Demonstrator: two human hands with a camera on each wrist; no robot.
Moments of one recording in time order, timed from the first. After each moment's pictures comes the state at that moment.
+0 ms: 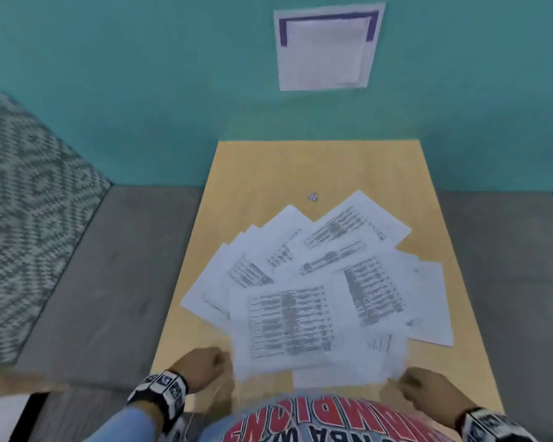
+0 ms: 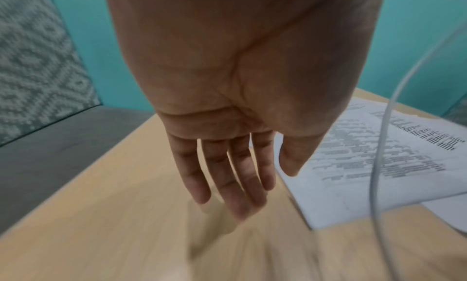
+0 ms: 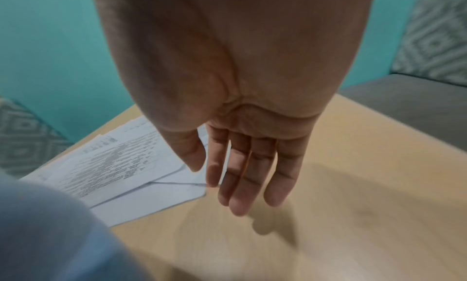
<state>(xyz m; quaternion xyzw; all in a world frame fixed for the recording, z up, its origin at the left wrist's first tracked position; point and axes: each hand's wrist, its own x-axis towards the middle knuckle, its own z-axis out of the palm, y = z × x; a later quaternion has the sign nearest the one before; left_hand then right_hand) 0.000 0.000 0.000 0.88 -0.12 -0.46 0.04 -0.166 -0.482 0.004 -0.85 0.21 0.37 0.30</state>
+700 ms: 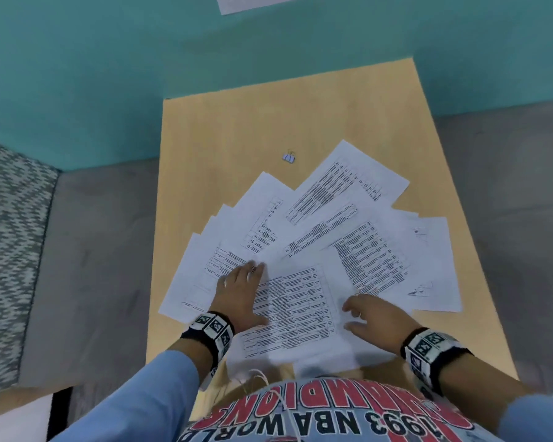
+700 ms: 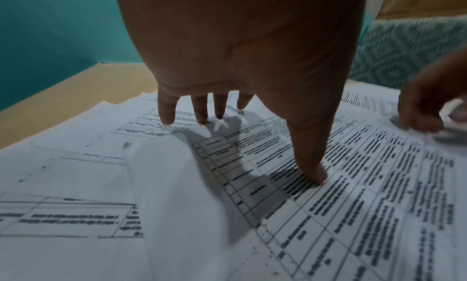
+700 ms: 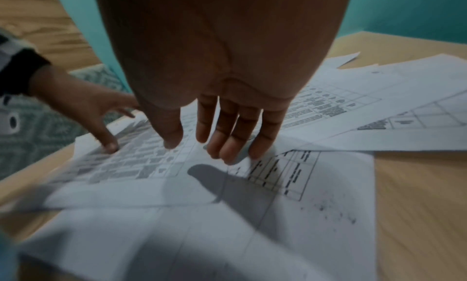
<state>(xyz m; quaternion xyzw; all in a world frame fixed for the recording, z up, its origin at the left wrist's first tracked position) 0.102 -0.122 -0.033 0.90 -0.27 -0.35 -0.03 -0.049 -0.433 -0.021 -0.90 0.06 0.34 0.28</state>
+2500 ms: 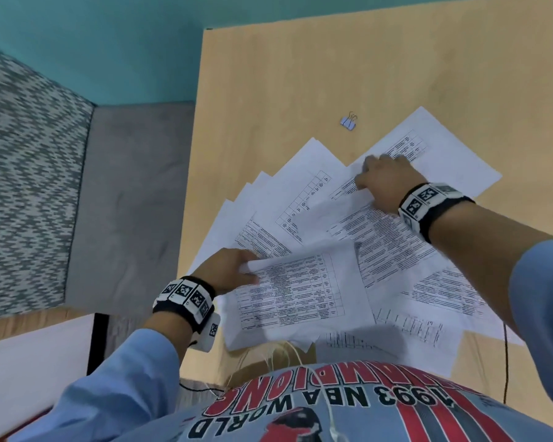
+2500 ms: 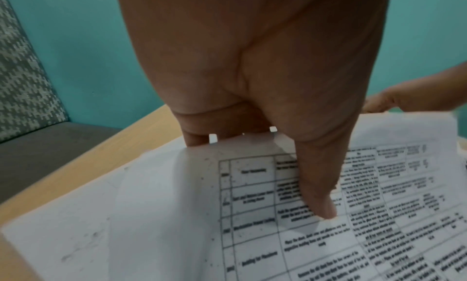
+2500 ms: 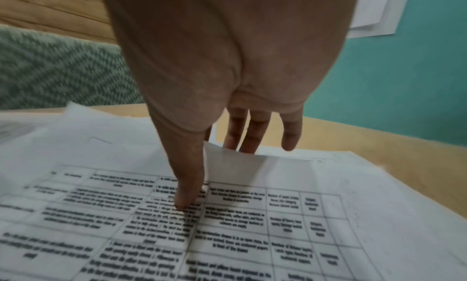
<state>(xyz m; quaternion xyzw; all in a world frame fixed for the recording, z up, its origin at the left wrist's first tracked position) 0.166 -0.058 -0.018 0.88 -0.12 -0.45 0.11 0.223 -0.439 -0.017 -0.94 -0.14 0.29 -0.06</state>
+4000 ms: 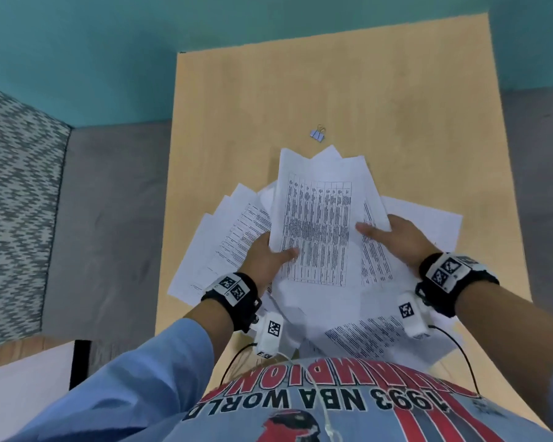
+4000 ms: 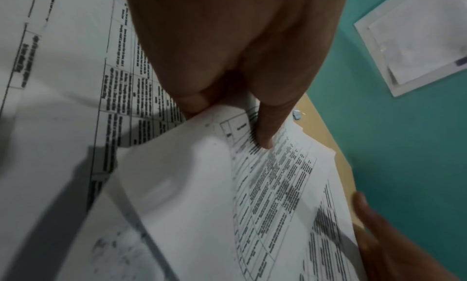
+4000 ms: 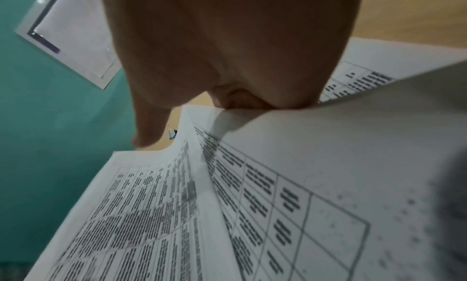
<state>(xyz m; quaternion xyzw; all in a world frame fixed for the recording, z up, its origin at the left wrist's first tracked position) 0.149 -0.183 -0.023 0.75 0.17 -0.40 0.50 0.099 -0.476 -0.027 -0.74 0.30 0.25 0.55</state>
